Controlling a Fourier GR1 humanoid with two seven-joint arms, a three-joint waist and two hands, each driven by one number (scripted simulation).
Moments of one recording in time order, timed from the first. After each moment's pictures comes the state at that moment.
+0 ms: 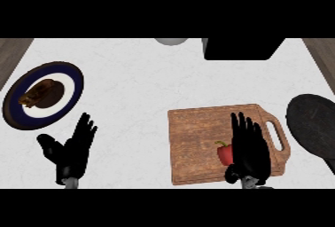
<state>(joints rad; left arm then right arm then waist) 0.04 0.20 -0.17 -1.40 0.37 0.32 0.06 0.00 -0.05 0.36 -1.69 1.31 0.25 0.70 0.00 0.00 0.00</state>
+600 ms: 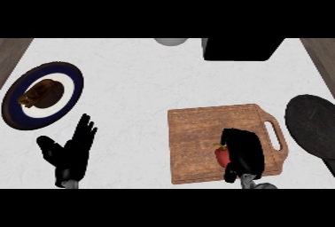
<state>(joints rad) 0.07 0.17 -0.15 -1.45 0.32 0.32 0.09 -0.02 -0.08 0.36 -1.57 1.32 0.13 0.54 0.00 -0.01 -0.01</state>
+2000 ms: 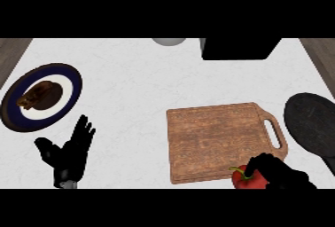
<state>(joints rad) 0.08 0.14 -0.10 -1.43 0.29 0.27 0.08 0.32 -0.17 0.51 -2.22 1.42 -0.02 0.49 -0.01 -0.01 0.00</state>
